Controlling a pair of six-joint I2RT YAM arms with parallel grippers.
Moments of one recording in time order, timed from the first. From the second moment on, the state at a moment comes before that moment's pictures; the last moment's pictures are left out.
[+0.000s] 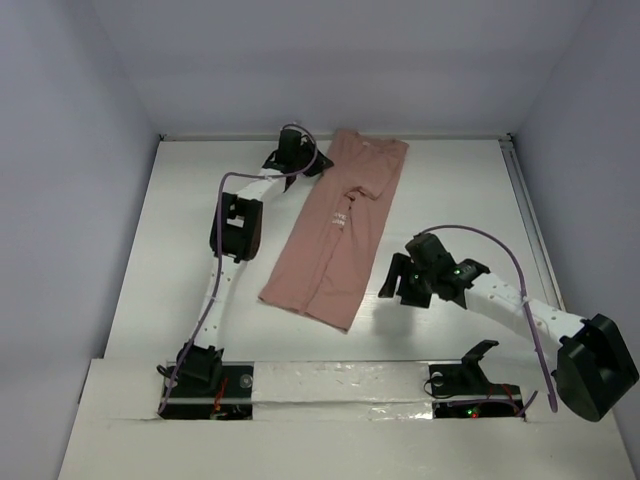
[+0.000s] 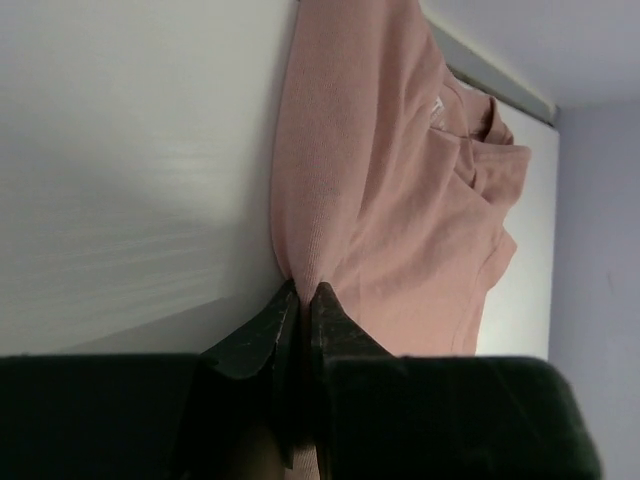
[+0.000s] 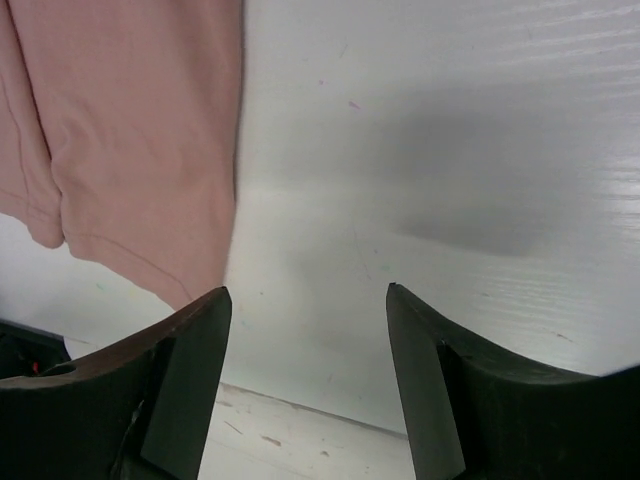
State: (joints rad) left arm -0.33 2.73 2.26 0.02 0.35 -0.88; right arm 0.61 1.13 0.64 -0.52 -0.05 0.85
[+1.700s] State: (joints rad) left arm -0.46 1.20 0.50 -0.52 0.33 -0.76; right arm 0.60 1.10 0.37 -0.23 -0.27 1.08
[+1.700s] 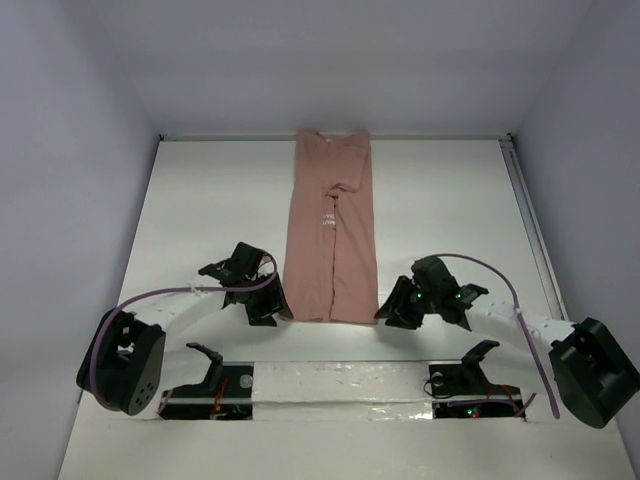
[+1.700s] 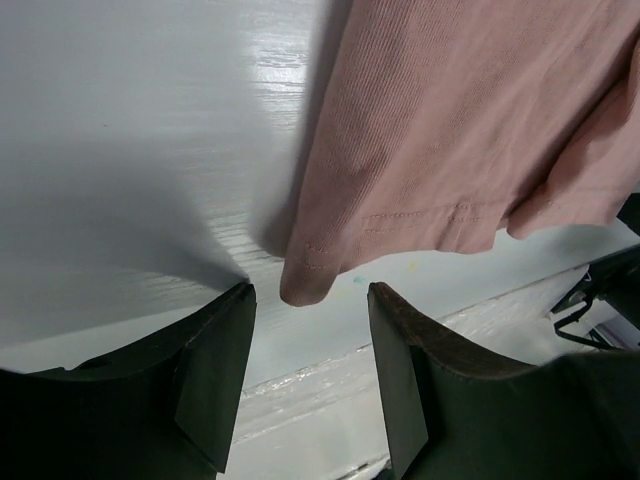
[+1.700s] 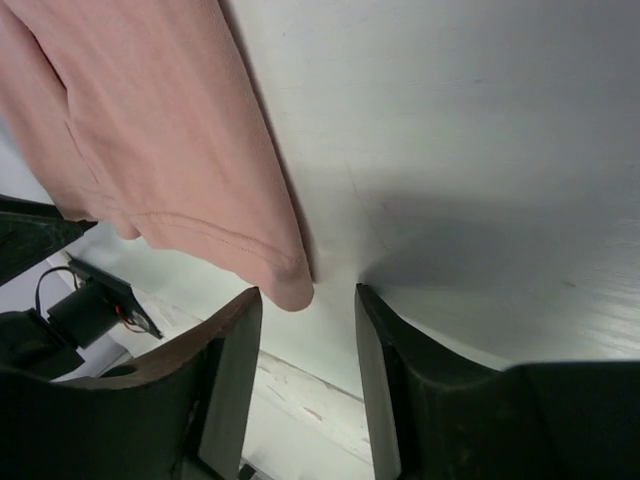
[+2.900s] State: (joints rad) left arm -0.50 1.19 0.55 -0.60 0.30 -0.75; right arm 0.63 1.00 0.38 -0.34 -0.30 1.13
